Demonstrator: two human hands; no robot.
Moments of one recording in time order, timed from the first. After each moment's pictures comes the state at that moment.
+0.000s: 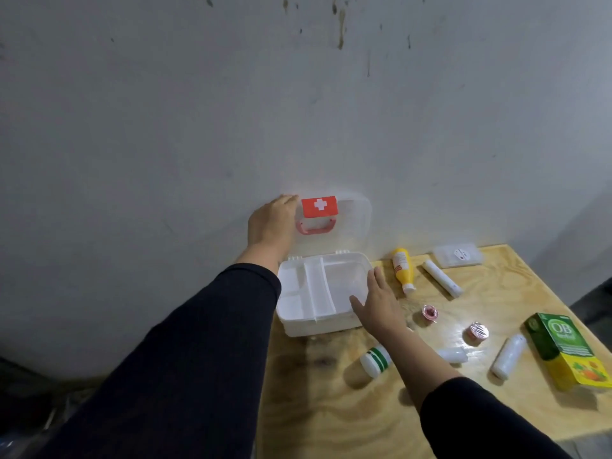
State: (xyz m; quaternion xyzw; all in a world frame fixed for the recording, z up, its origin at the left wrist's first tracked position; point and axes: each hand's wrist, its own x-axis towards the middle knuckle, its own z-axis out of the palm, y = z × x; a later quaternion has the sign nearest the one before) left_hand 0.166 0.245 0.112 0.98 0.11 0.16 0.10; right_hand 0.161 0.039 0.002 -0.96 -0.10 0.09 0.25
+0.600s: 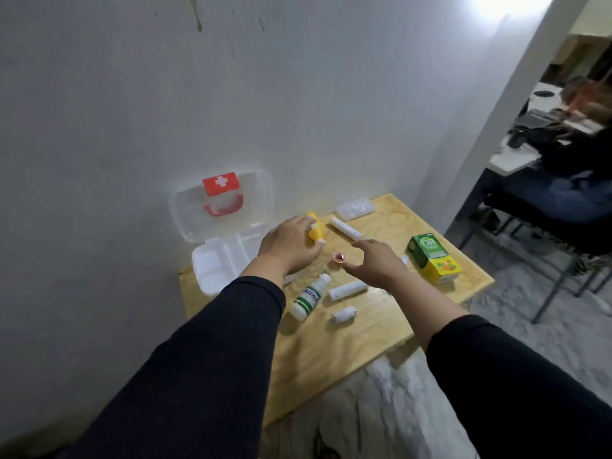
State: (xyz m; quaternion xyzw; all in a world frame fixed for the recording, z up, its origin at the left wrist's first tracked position) left_hand 0.116 0.083 0.092 0.97 -0.10 0.00 0.20; right_hand 0.111 -0.104 0.061 -0.98 -0.01 0.07 0.20
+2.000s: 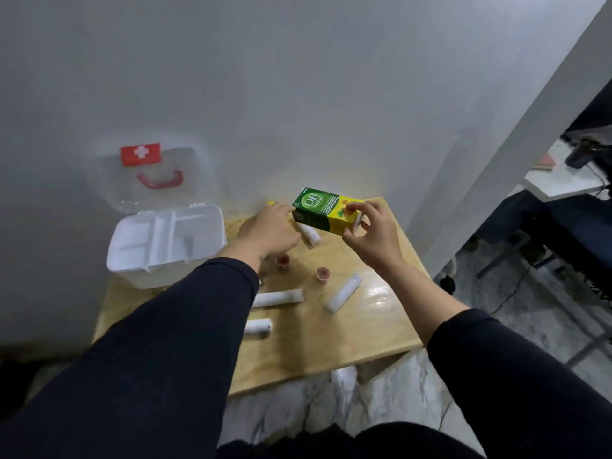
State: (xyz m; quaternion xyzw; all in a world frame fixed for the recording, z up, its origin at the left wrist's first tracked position) left_hand 0.188 -0.043 0.076 0.97 0.07 -0.05 0.22; right_hand 0.235 -0.242 0.043 -0.89 -0.14 -0.06 0.44
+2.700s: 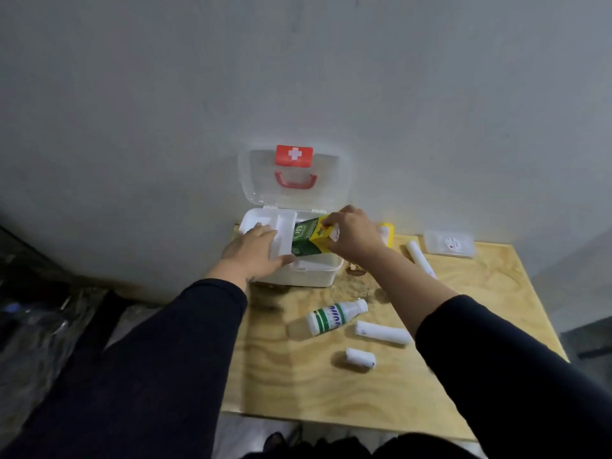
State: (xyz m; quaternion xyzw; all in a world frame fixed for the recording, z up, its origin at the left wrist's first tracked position) left_hand 0.100 0.168 0.038 0.96 0.22 -0.13 0.14; right_hand 0.229 0.012 0.054 -0.91 -0.37 0.09 0.17
